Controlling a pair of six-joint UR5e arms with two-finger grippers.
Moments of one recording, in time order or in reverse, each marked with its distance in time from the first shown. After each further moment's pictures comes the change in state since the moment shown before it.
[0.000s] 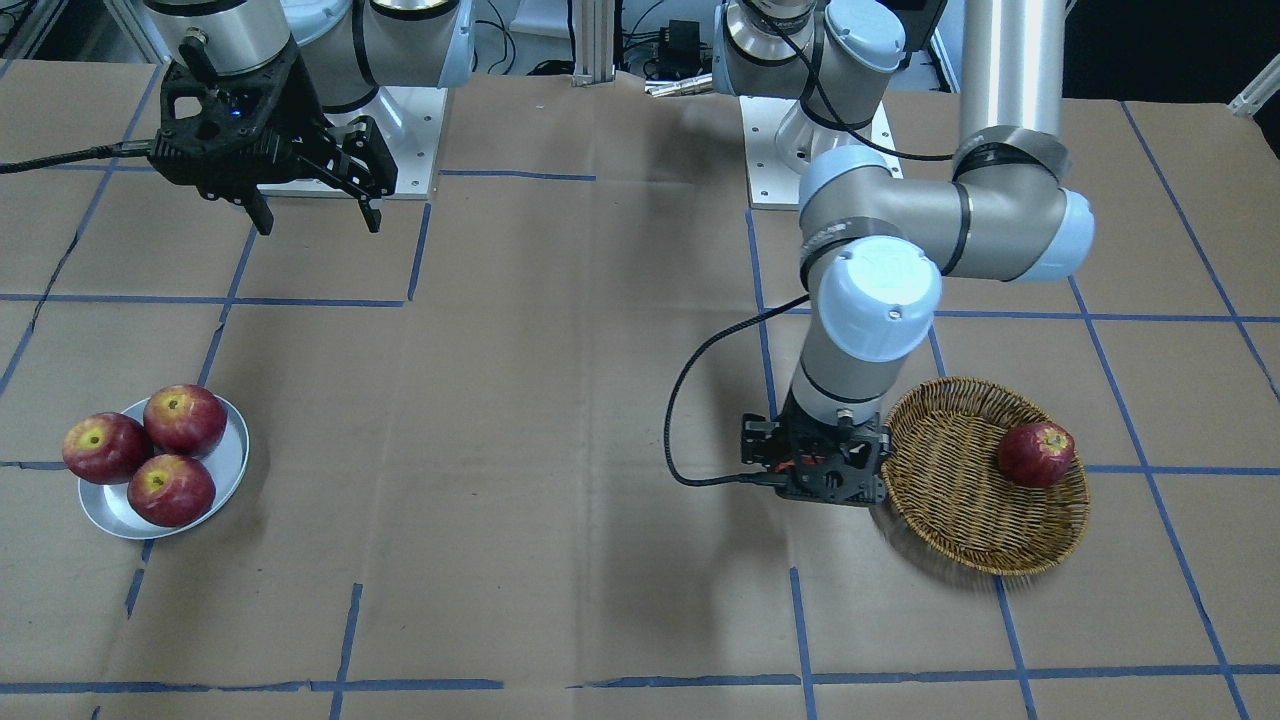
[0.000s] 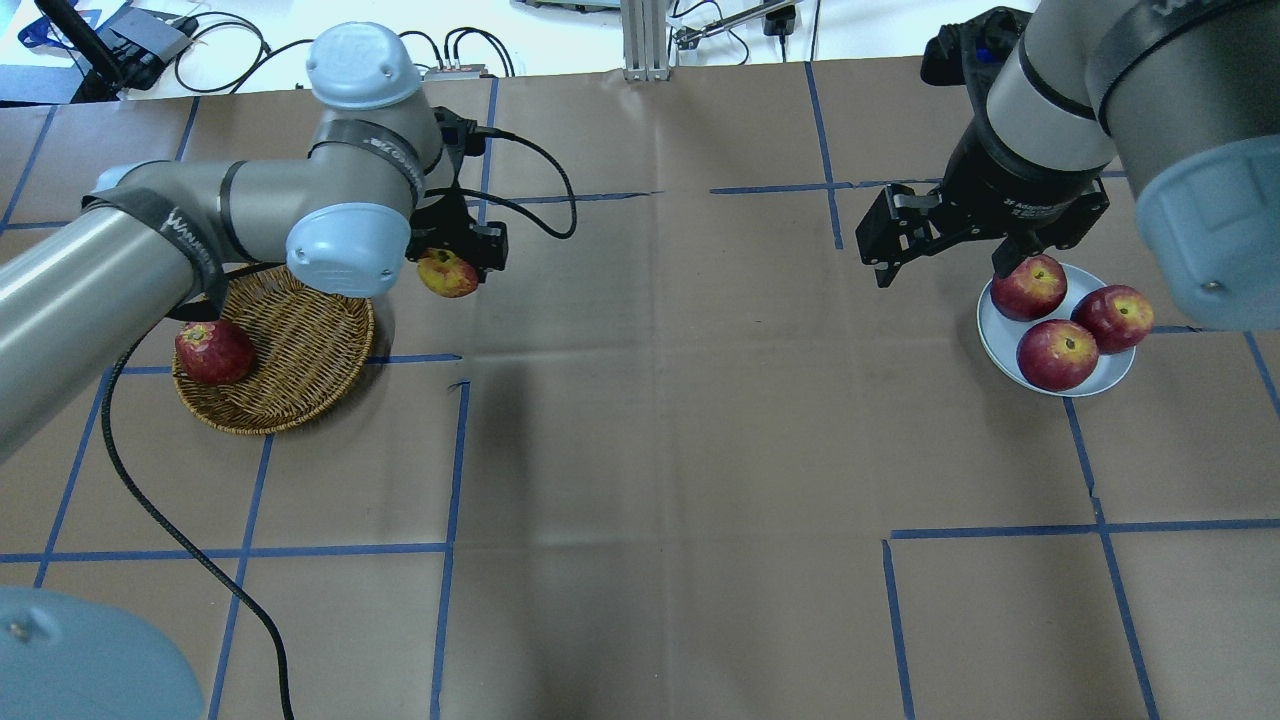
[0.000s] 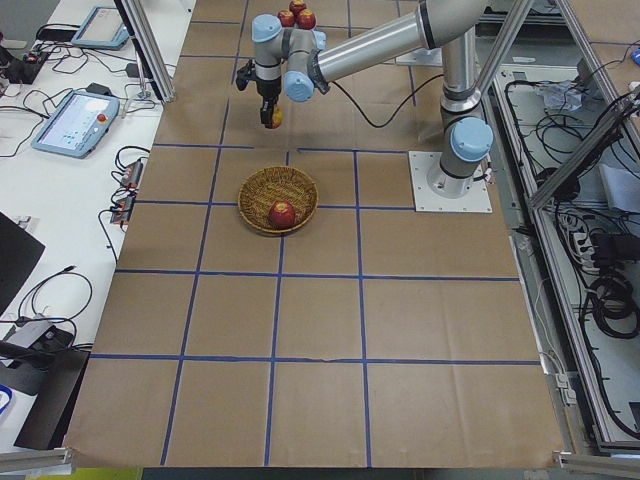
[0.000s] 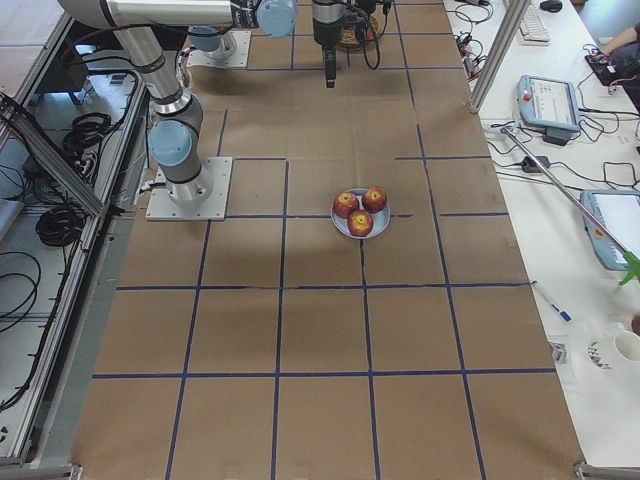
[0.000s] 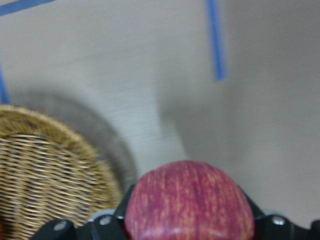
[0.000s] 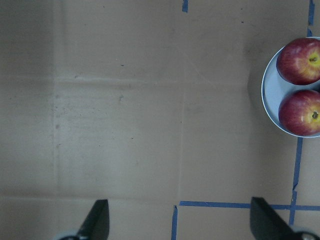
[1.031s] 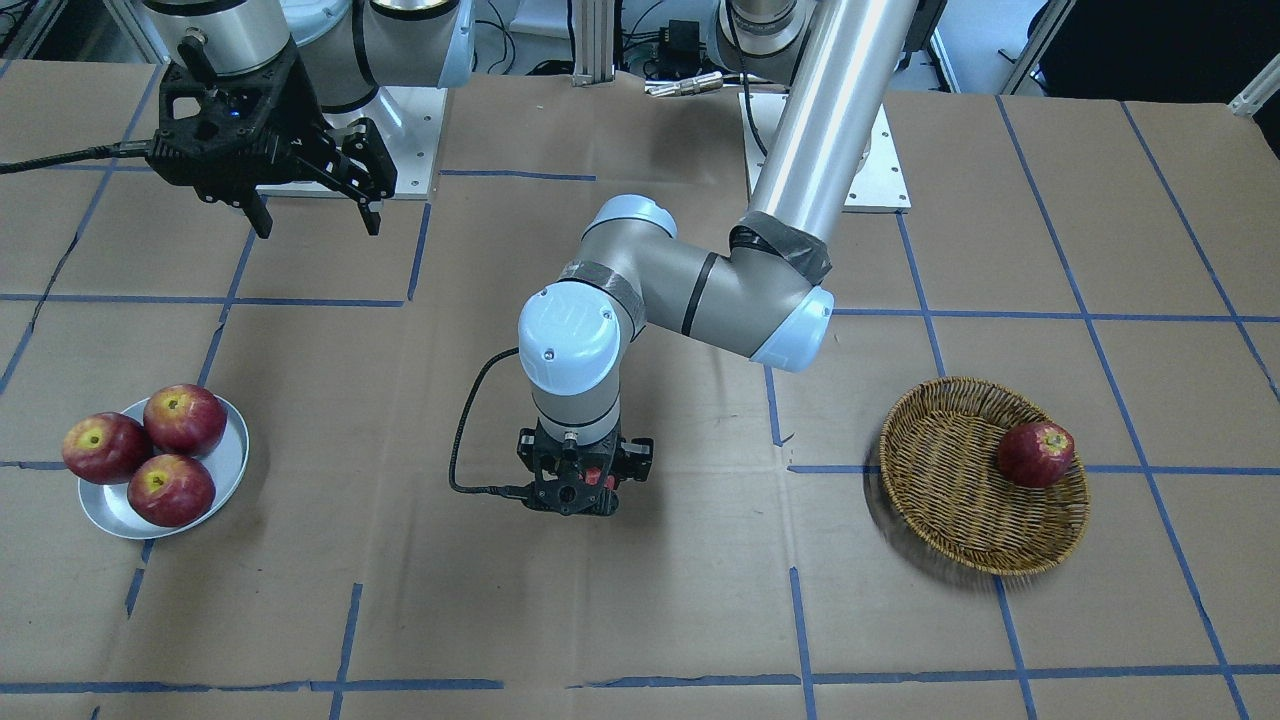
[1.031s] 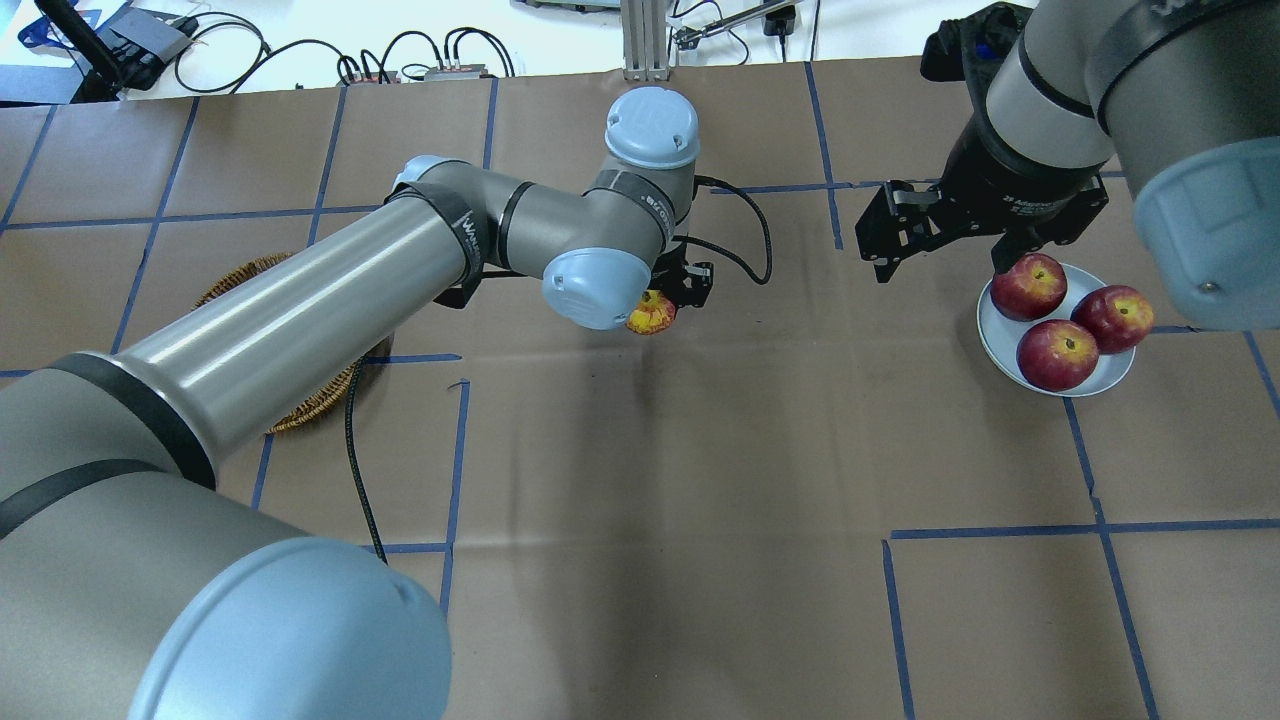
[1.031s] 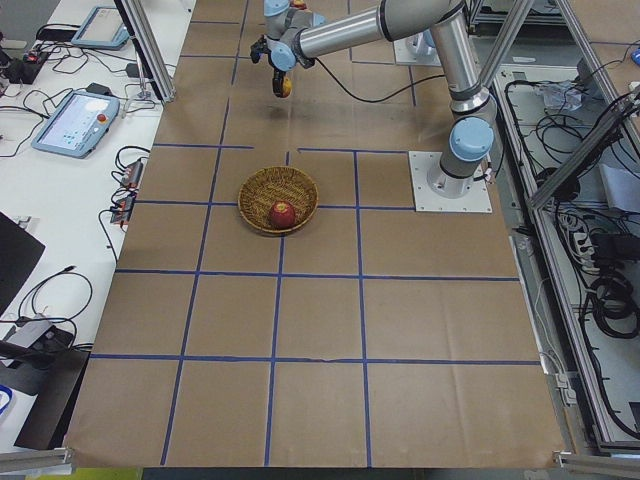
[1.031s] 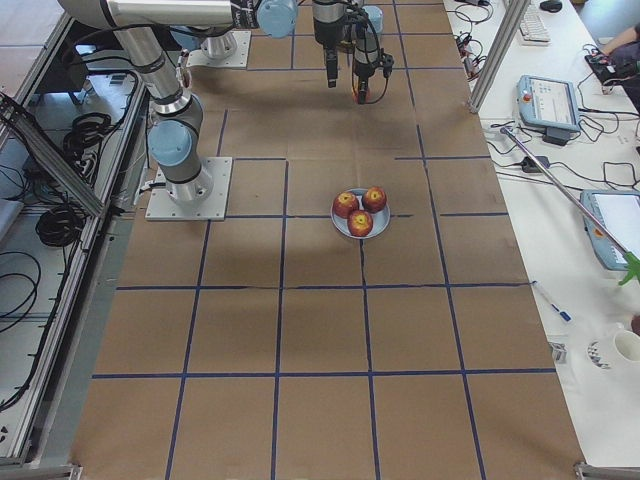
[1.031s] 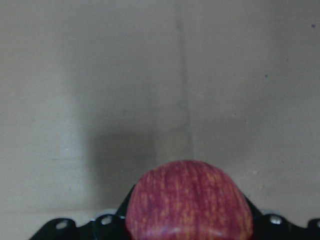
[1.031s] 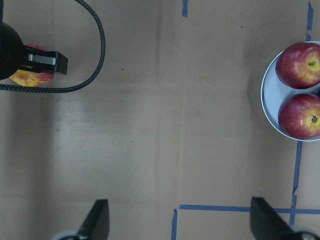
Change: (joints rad) left arm -0.277 -0.235 0.172 -0.001 -0.025 -0.294; right arm 0.000 0.002 0.001 -0.011 0.000 -0.001
